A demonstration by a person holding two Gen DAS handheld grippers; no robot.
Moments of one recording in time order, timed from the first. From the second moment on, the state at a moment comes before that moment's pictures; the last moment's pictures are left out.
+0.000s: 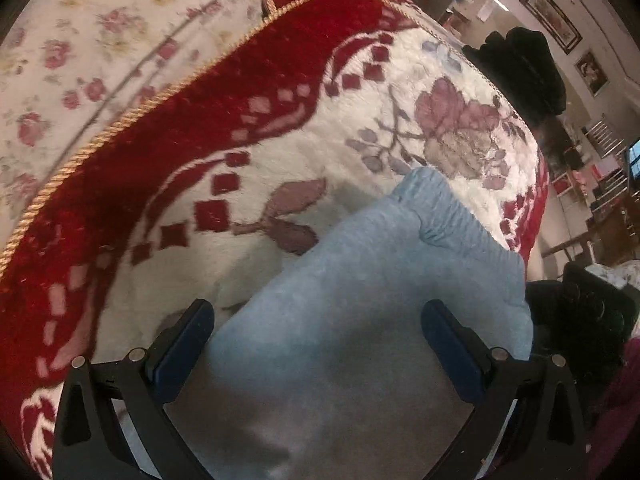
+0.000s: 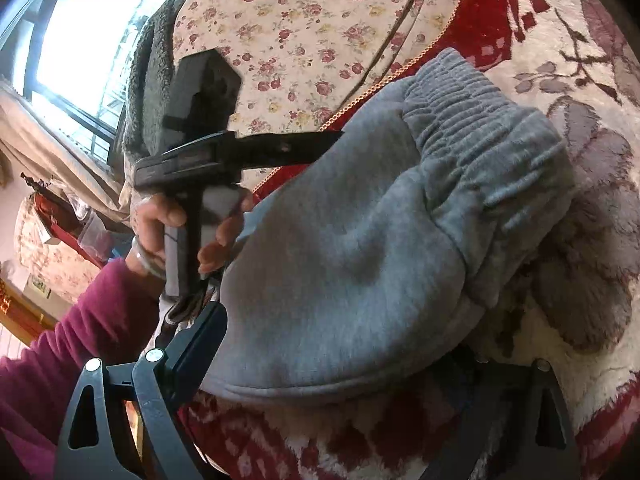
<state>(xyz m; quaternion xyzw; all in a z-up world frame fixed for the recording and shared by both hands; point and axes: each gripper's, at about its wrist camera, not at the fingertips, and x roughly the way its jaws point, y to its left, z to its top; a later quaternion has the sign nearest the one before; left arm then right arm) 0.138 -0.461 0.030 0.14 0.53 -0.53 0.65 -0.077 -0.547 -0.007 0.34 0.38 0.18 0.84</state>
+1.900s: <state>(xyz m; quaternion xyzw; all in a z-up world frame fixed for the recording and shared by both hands) 0.016 0.077 0.141 -0.16 0.35 -0.20 0.90 -0.081 -0.147 0.078 -0.17 0.33 0.41 0.83</state>
